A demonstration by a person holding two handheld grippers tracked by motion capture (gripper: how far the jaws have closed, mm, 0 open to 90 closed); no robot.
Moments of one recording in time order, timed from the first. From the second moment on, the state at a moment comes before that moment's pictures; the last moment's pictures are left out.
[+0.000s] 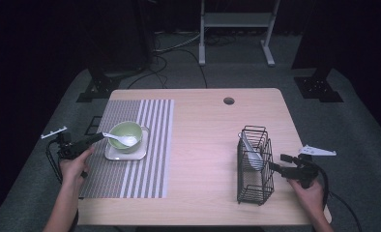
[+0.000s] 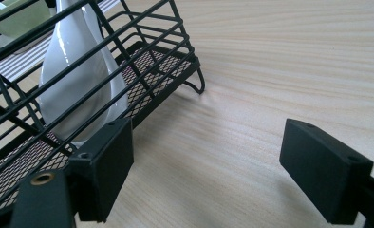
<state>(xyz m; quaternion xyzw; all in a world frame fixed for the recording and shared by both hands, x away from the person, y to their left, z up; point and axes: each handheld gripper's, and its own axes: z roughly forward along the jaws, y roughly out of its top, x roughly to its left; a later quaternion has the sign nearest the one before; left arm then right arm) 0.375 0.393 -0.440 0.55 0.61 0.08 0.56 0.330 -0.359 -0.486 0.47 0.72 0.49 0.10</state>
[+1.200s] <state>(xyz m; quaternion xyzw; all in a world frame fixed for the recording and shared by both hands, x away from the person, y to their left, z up) 0.339 0.387 -0.427 0.59 0.57 0.08 0.57 0.330 -0.359 -0.486 0.47 0.72 0.49 0.10</state>
